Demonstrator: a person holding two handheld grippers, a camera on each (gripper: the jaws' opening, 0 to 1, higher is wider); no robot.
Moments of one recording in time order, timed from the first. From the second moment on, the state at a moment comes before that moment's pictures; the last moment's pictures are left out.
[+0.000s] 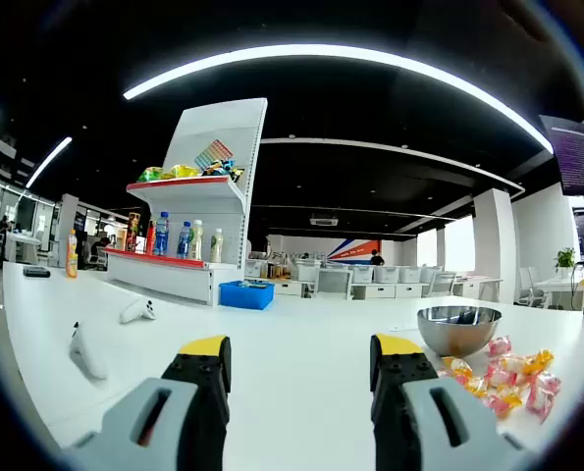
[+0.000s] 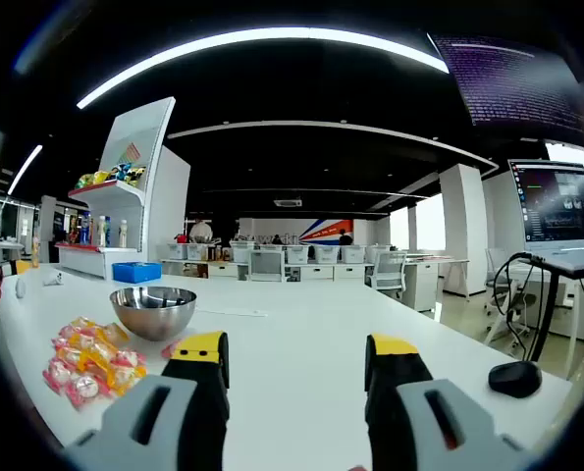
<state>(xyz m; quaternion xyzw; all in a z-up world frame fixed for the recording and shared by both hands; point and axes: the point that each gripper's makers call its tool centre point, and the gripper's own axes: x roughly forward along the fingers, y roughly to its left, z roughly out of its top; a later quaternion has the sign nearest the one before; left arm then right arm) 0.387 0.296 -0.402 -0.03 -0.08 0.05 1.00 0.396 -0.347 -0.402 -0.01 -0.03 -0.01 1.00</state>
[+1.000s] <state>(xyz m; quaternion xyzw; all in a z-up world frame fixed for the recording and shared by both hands) 0.387 0.283 -0.398 -0.02 -0.07 0.03 1.00 0.400 -0.353 -0.397 -0.02 -0.04 -0.02 1.00</state>
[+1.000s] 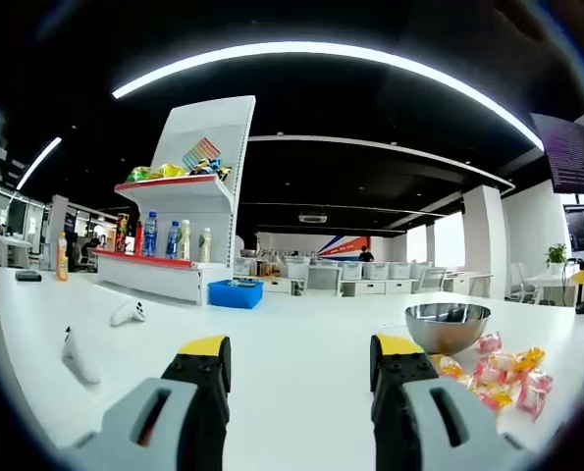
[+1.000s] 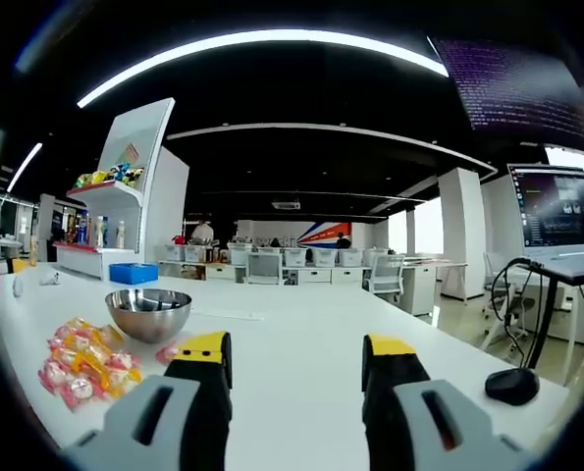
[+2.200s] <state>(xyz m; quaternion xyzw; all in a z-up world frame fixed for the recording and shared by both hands) 0.362 0.267 -0.386 0.02 -0.07 -0.11 0.99 0.407 -0.342 -0.394 0.02 -0.06 -0.01 1.00</state>
